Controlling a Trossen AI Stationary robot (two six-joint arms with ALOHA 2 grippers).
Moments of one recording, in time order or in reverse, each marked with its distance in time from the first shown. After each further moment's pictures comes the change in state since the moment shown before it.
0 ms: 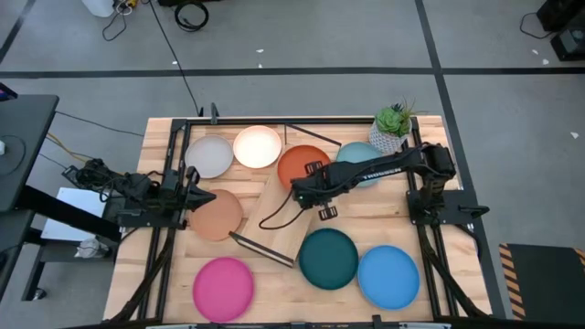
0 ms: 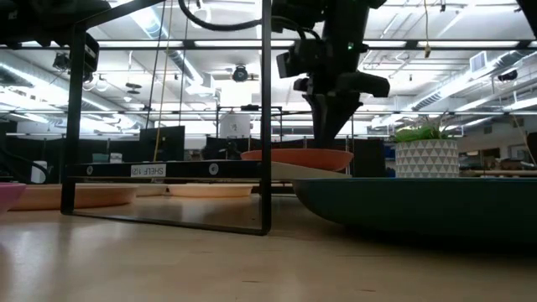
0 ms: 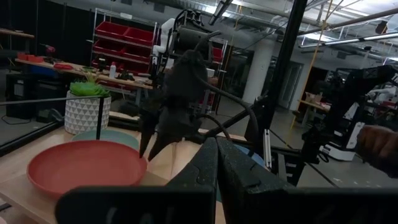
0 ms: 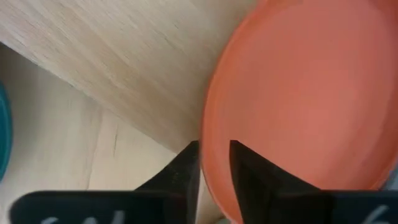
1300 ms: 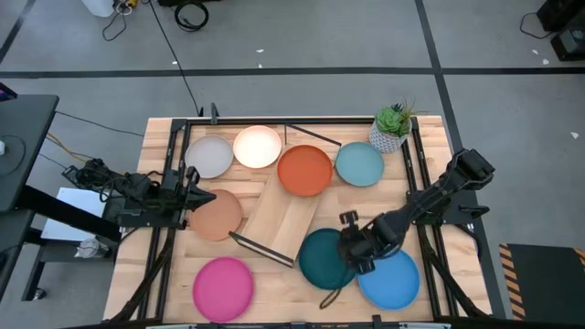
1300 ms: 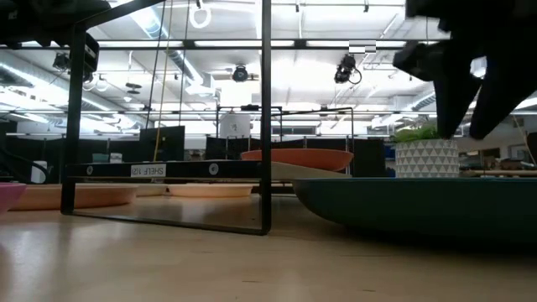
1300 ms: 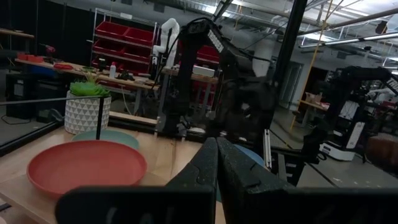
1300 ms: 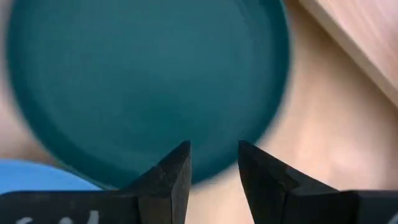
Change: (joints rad) left arm 0.000 0.000 0.000 0.000 0.000 0.000; right arm 0.505 -0.249 -0.401 0.227 -0.055 0.497
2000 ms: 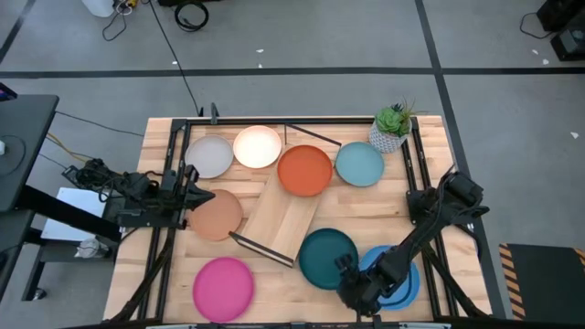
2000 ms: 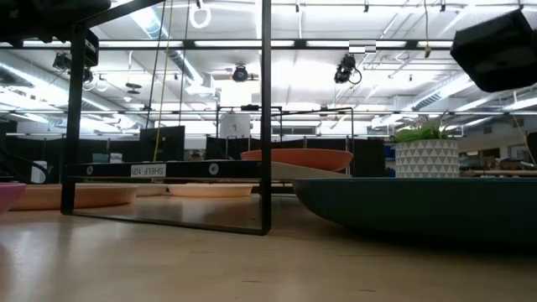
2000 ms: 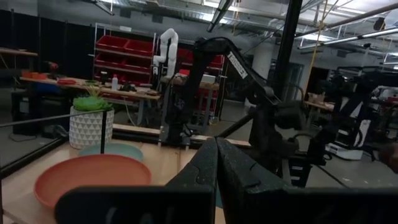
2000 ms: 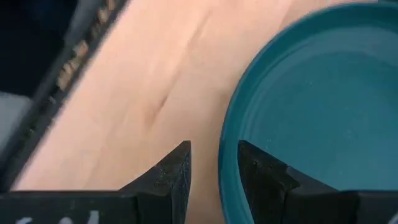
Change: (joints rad) left arm 0.000 0.000 0.000 0.035 -0.001 0.073; right arm 0.225 0.235 0.073 0.283 -0.046 0.002
